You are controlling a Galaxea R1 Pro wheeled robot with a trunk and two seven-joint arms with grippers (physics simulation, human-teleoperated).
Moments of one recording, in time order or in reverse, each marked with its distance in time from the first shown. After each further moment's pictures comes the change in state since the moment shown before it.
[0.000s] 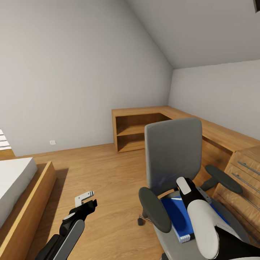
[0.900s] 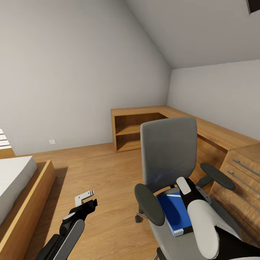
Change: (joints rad) left arm 0.000 -0.001 0.000 -0.006 0.000 0.000 0.000; right arm 0.000 0.000 -0.001 0.000 -0.001 0.000 0.000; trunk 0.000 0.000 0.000
